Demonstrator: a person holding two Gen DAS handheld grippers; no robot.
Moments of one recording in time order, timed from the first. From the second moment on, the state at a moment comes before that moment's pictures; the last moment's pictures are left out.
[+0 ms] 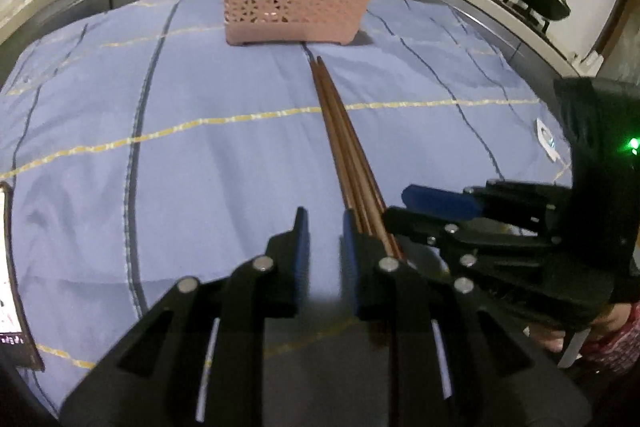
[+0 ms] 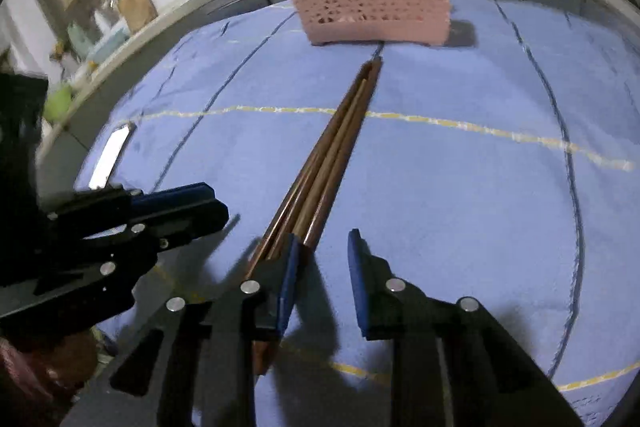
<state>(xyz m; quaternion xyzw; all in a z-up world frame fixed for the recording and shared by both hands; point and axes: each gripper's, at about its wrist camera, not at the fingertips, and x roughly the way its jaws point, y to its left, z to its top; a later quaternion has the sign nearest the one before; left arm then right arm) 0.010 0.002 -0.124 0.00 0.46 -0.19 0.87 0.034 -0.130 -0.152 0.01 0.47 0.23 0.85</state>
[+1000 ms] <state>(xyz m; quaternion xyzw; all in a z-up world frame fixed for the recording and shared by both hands) 0.004 0.009 -0.141 0.07 0.47 -0.14 0.87 0.014 -0.211 -0.158 0.00 0.46 0.17 0.87</state>
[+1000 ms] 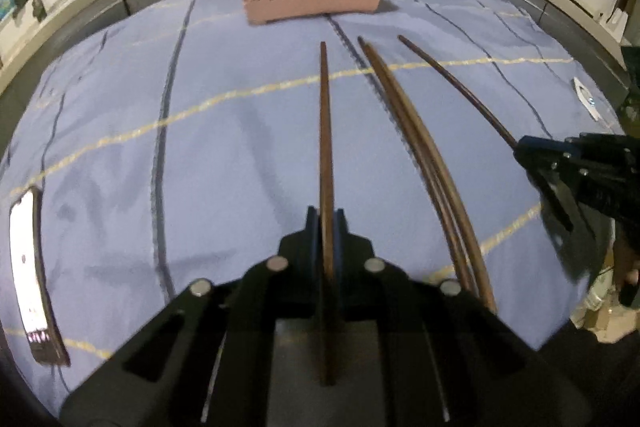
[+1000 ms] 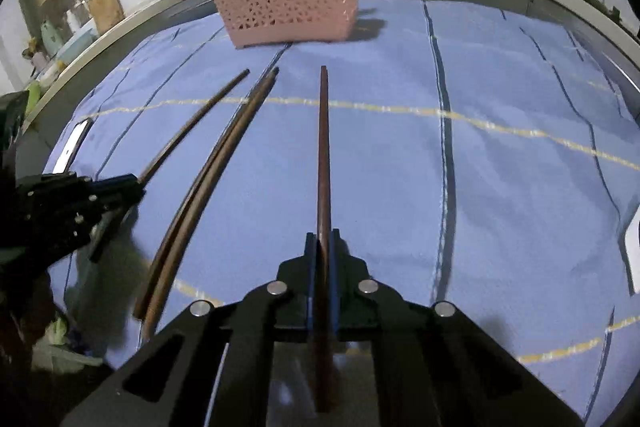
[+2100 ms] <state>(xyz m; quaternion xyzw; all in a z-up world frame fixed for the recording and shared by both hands) 0.068 0.037 0.076 -0.04 0.26 -0.21 0.94 0.088 -0.214 0.018 0.13 0.20 0.29 0.93</state>
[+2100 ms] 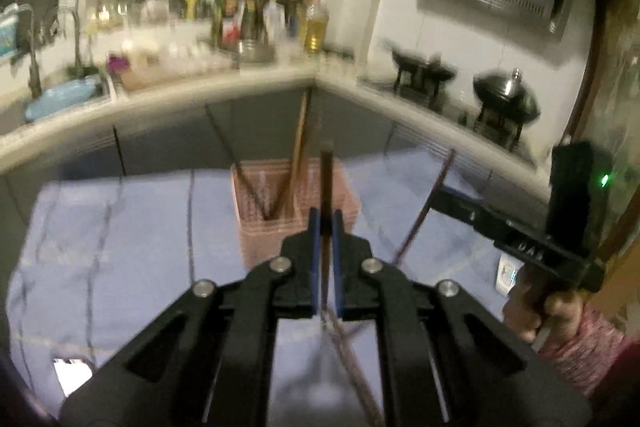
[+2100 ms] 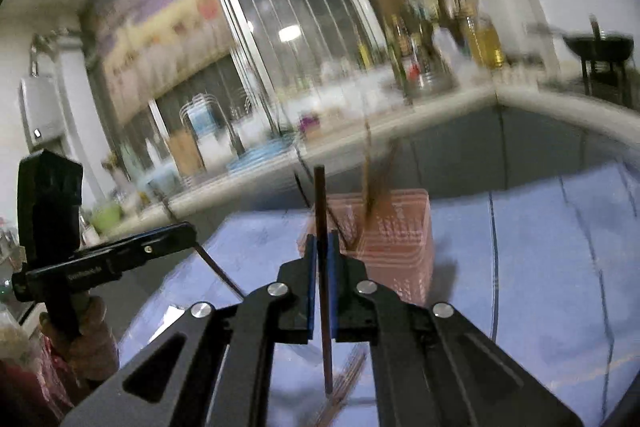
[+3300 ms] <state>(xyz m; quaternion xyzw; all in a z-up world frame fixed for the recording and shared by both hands) 0.166 0.027 0.099 -0.01 0.26 -0.13 0.96 0.193 -0.175 0.061 0.15 0.23 0.27 0.92</state>
